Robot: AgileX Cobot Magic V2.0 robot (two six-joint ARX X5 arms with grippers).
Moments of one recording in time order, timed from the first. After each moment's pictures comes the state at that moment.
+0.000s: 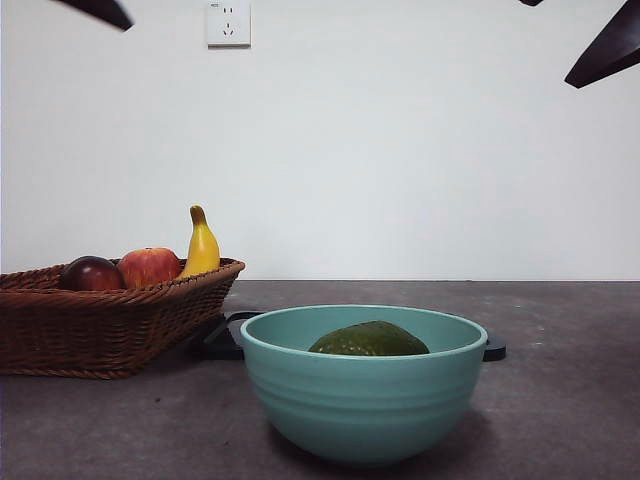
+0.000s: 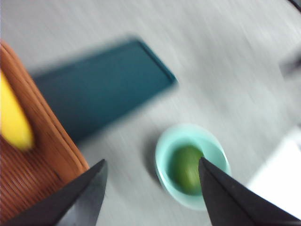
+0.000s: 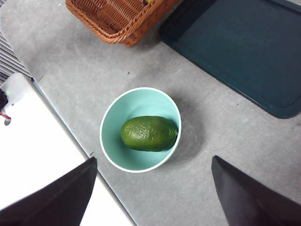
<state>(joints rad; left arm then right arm) -0.55 0.96 1.06 -0.78 0.31 -0.08 0.43 0.93 0.98 -0.93 -0.50 -0.05</state>
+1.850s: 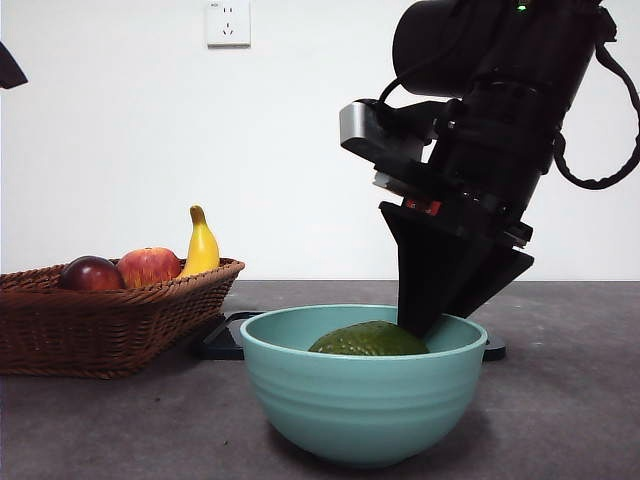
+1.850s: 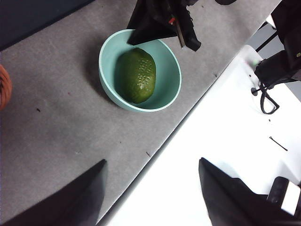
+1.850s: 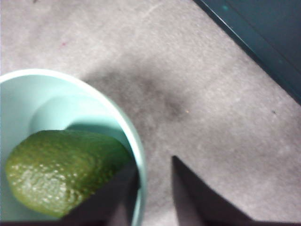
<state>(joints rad) -0.55 0.85 0.91 -0.99 0.53 0.01 0.66 1.58 0.98 -0.62 -0.25 -0.04</state>
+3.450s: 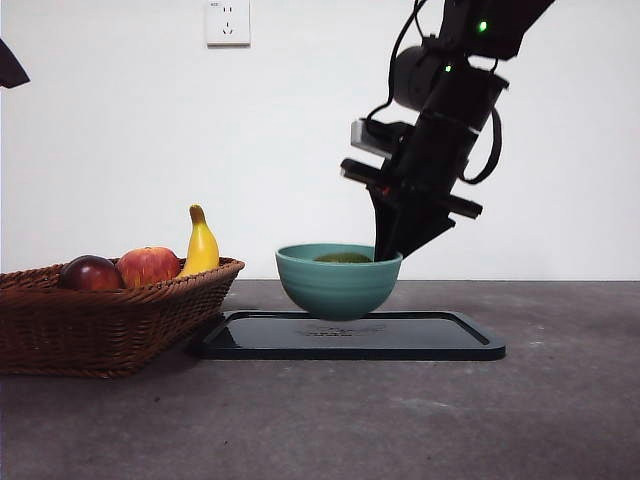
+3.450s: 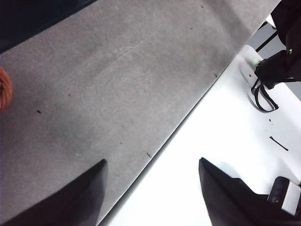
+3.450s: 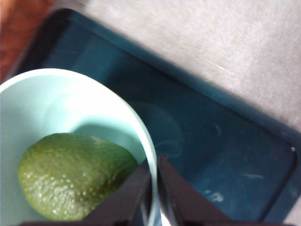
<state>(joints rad) -0.55 0.85 0.91 -0.98 0.53 0.02 0.42 1.99 1.58 -0.67 -0.26 0.03</state>
